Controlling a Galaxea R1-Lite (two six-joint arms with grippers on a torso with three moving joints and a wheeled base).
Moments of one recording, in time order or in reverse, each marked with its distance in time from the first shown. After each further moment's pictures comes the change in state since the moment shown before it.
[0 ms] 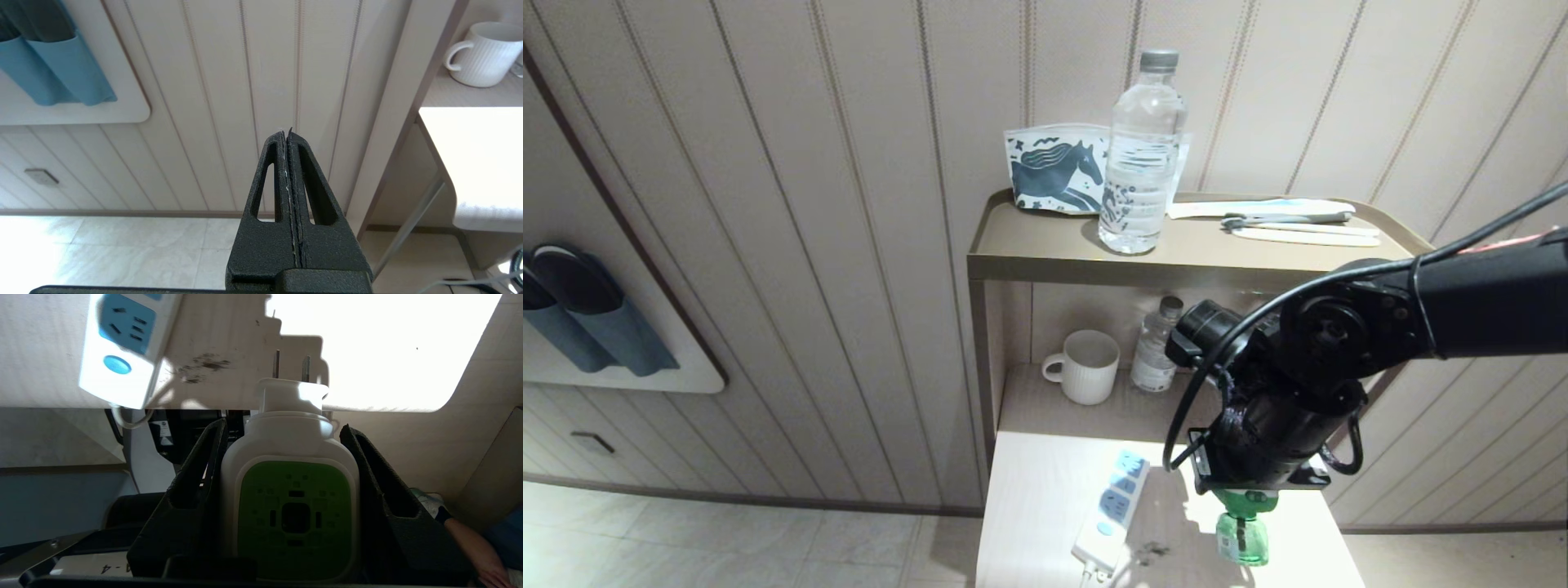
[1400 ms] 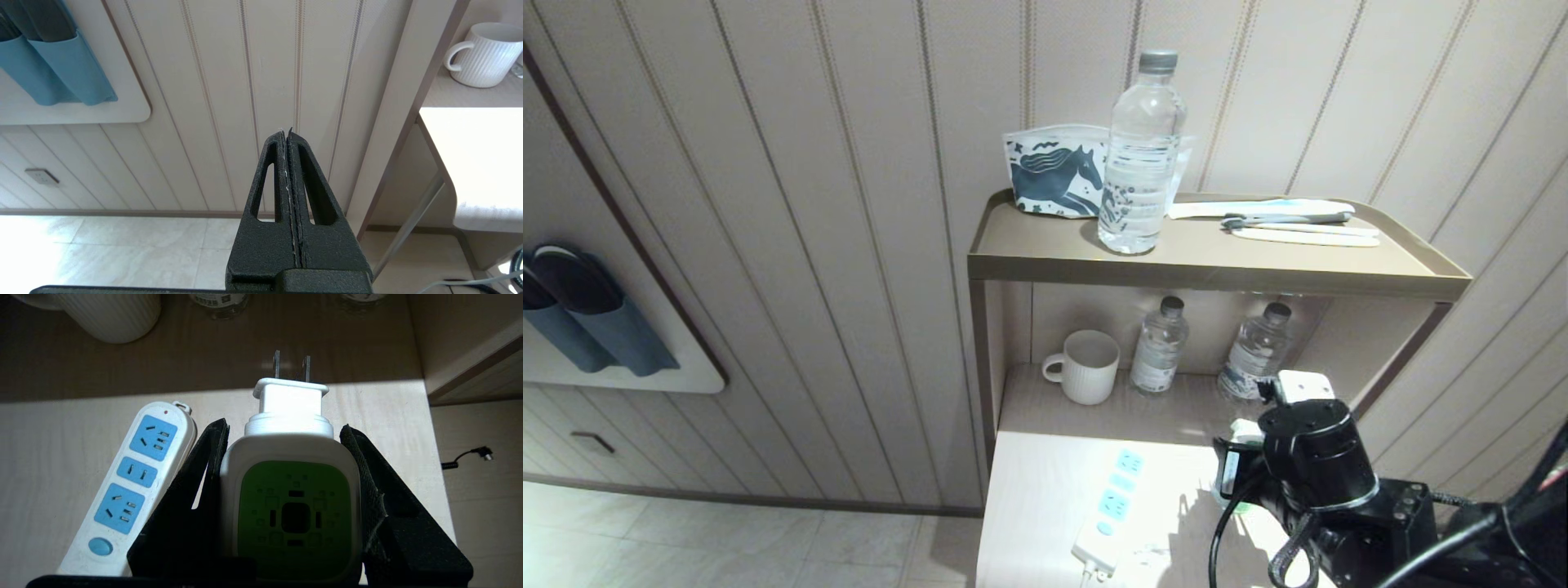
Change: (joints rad) left arm 0.000 0.000 0.000 0.000 0.000 0.000; right arm 0.040 -0.131 0.908 -1.555 -0.459 -0.152
